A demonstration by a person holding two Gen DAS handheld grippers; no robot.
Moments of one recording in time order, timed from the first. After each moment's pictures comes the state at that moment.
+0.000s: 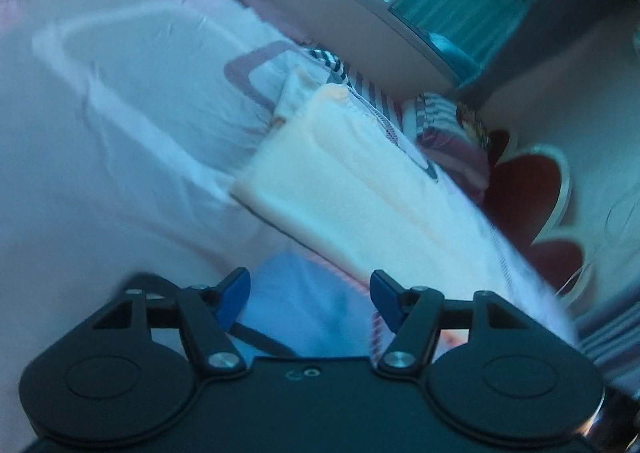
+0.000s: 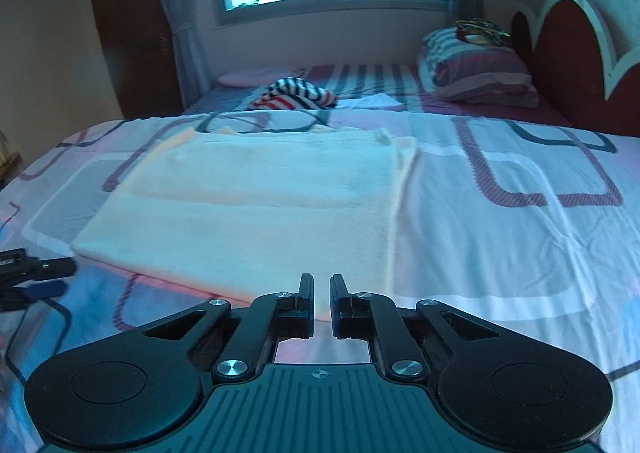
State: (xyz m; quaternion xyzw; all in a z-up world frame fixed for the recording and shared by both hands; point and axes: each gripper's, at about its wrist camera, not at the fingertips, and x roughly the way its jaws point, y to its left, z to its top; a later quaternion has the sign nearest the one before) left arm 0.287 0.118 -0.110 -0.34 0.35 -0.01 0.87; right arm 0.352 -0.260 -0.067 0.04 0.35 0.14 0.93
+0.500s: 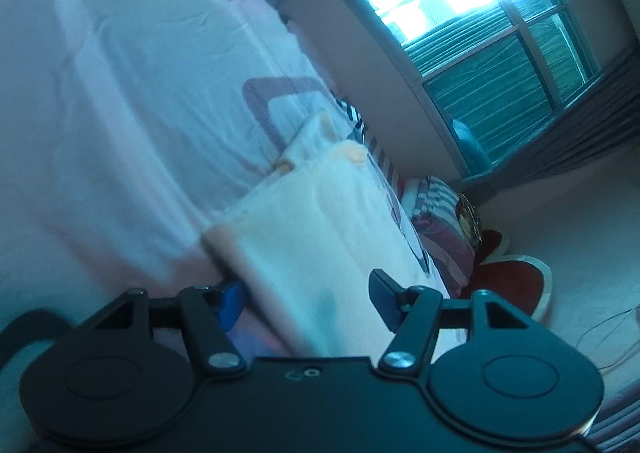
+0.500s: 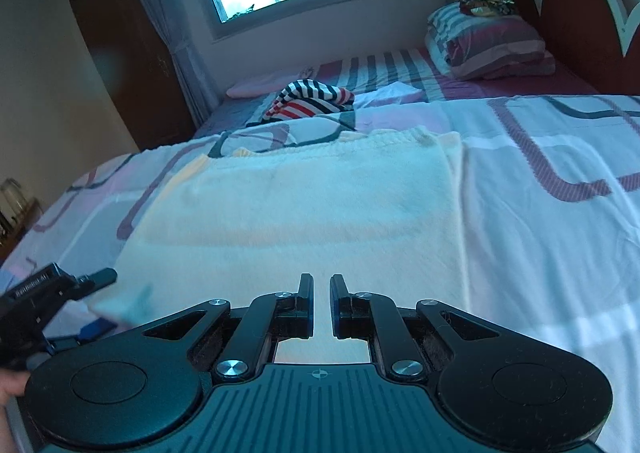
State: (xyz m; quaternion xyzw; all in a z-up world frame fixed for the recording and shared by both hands) left arm 0.340 0.120 -0.136 -0.45 0.26 0.05 0.85; right arm 0.416 -0.240 -0.073 0.13 0.36 0.16 0.91
